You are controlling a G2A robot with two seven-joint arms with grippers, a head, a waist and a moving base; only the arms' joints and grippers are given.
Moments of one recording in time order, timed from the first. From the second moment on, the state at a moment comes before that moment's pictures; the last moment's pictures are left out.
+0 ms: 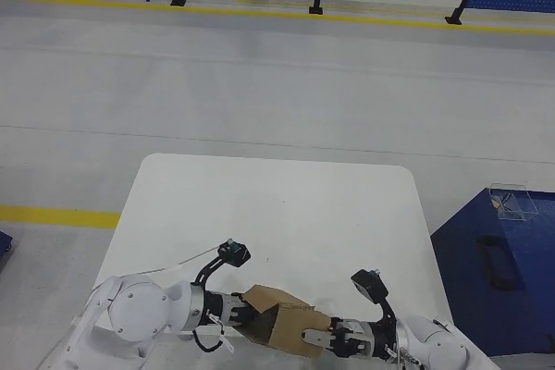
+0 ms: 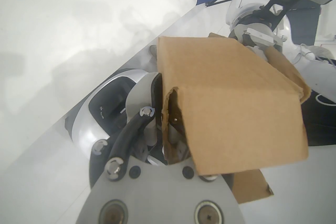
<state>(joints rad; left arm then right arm) 1.22 -1.08 -1.18 -2.02 0.22 0.13 -1.26 -1.52 -0.84 1.15 -1.83 0.28 -0.82 0.76</state>
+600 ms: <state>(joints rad) 1.16 -1.12 -1.18 -1.87 -0.25 0.27 -1.01 -1.56 -0.83 1.27 -1.83 0.28 -0.85 0.66</state>
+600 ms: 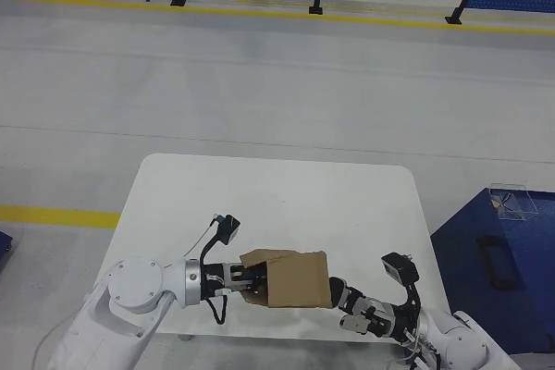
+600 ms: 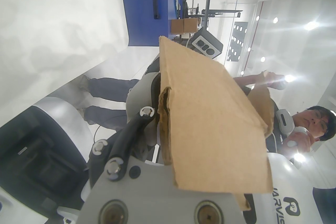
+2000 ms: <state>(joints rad) 1.16 -1.13 -1.20 -1.82 -0.47 0.37 -0.97 -1.58 -0.83 1.34 -1.82 0.23 -0.85 0.56</state>
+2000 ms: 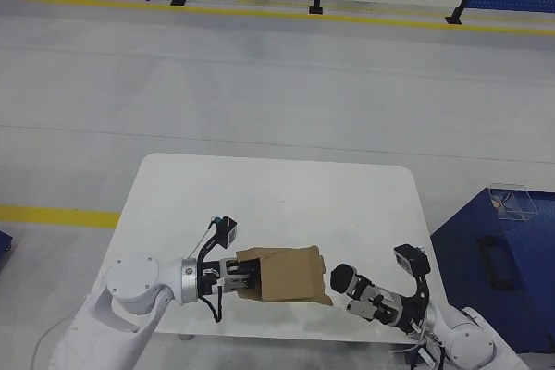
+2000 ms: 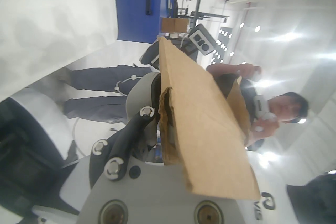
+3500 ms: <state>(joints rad) 1.06 -1.15 -1.02 -1.69 -0.85 0.69 -0.86 -1.58 -0.92 1.26 -1.77 -0.56 -0.64 0.14</state>
